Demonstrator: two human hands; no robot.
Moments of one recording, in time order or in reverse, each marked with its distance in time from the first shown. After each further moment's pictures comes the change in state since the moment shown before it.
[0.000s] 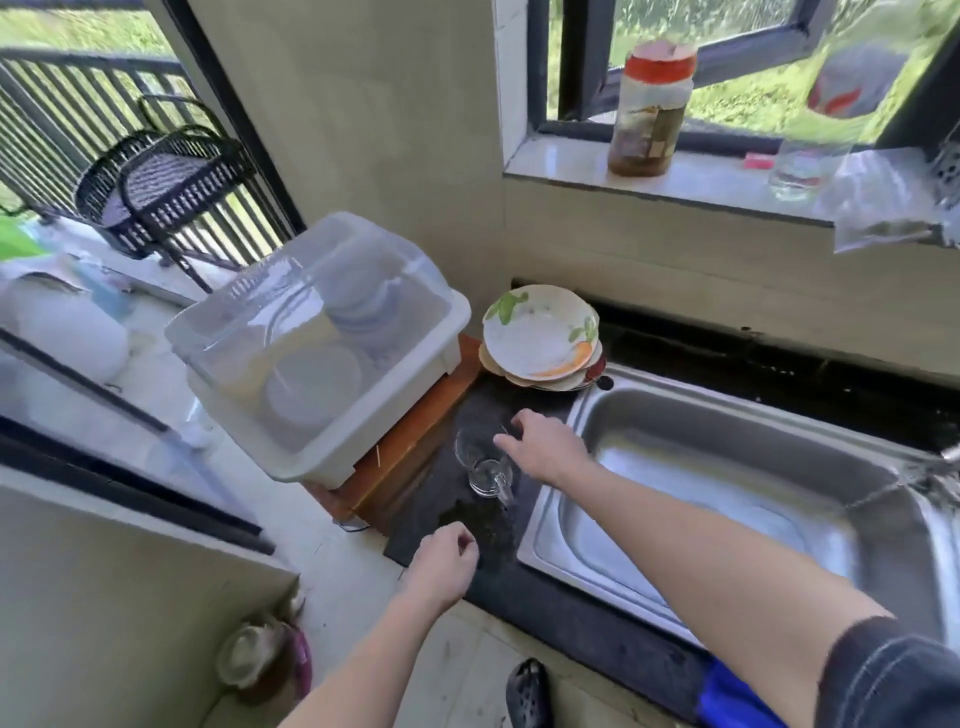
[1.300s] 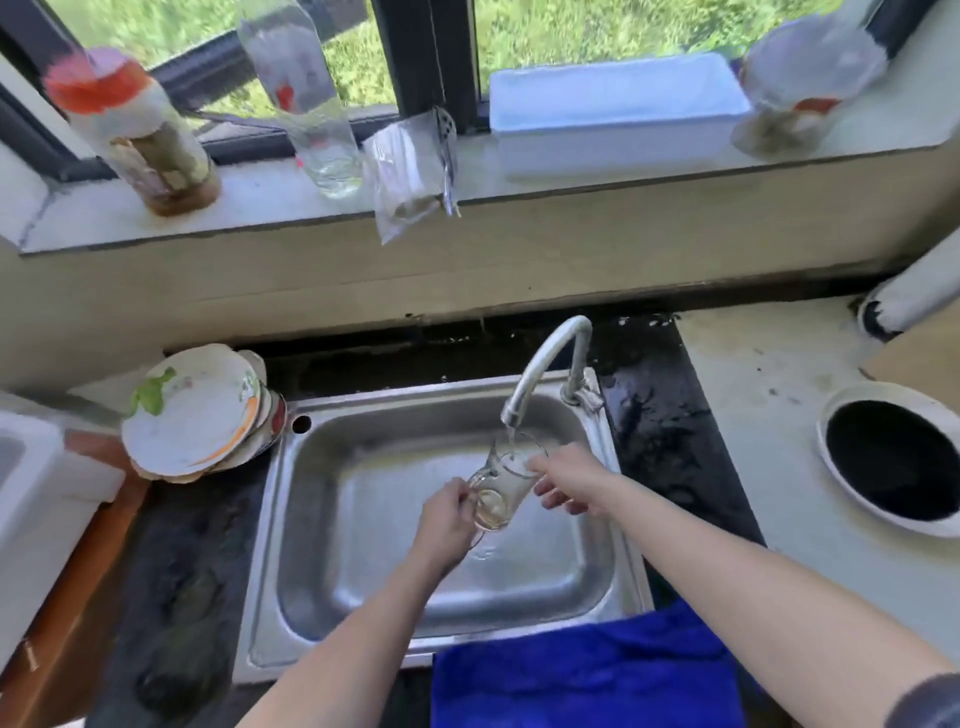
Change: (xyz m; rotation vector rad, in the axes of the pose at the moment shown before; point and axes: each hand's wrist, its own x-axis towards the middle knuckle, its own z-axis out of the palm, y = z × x) left_hand 0.008 0.309 0.236 0.085 -0.222 0.442; right_hand -0.135 0.388 -0.119 0.996 -0.009 0.715
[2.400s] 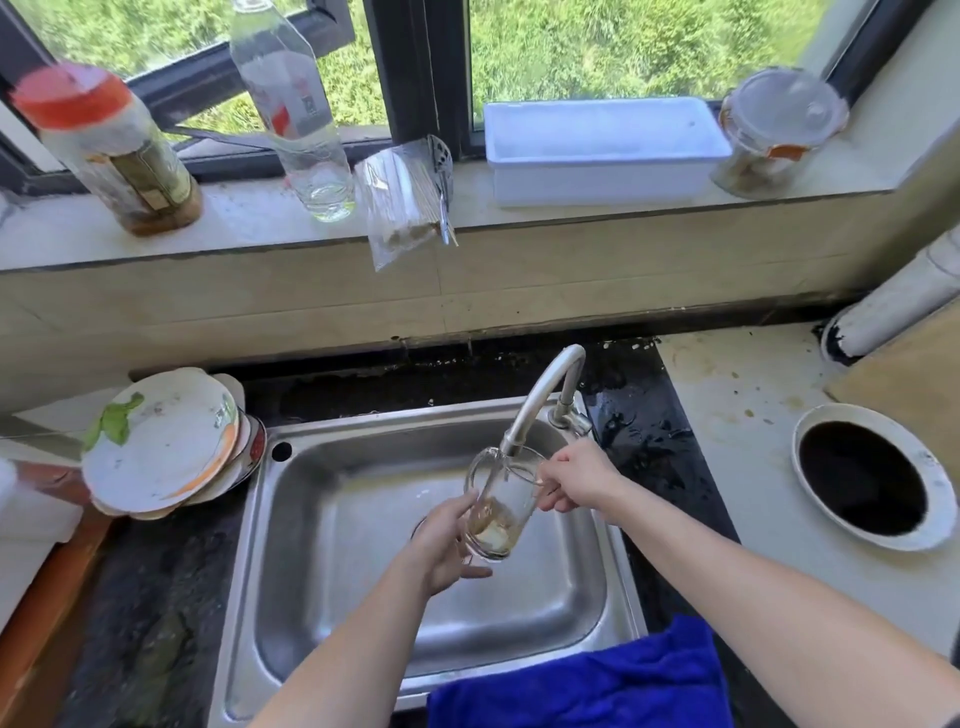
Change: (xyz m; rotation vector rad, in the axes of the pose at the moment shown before) left_hand 0.028 0.007 -0.006 -0.947 -0.481 -0.528; right_hand -0.003 -0.017 -0.019 -0.015 0.138 -0.147
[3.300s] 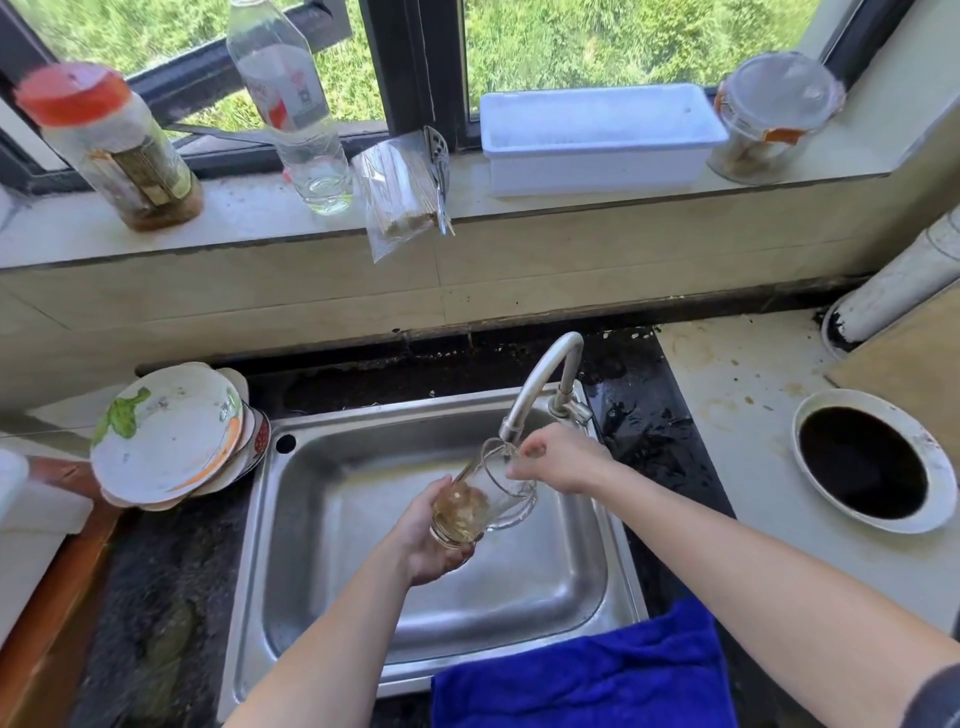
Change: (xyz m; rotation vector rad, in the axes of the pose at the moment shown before) left_hand -0.002 0.000 -0.025 -0.187 -0.031 -0.143; right_hand -0.017 -0.024 0.004 -0.540 -0.031 -0.206
